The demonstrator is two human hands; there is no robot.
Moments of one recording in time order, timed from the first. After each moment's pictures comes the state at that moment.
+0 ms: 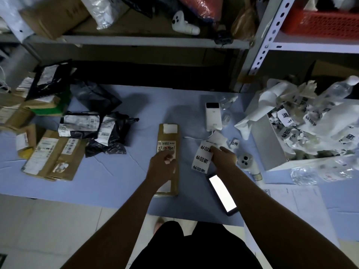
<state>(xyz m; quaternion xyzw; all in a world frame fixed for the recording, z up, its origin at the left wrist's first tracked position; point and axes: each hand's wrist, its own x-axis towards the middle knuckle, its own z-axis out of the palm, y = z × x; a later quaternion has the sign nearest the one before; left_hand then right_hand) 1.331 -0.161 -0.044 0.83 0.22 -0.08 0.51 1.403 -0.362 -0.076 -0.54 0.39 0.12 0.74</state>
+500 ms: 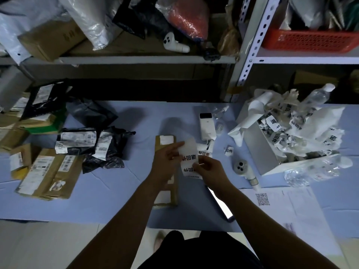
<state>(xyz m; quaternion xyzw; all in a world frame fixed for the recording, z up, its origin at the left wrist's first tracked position) 1.359 -0.177 0.001 0.70 0.13 -0.05 0.71 1.353 -0.351 -0.016 -0.72 0.07 0.18 0.66</state>
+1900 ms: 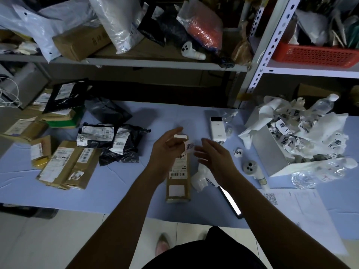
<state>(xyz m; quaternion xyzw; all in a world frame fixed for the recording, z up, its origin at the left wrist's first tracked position) 1.330 -0.126 0.054 0.64 0.06 -0.01 0.77 1.340 -0.307 0.048 -0.60 0.09 0.17 0.77</state>
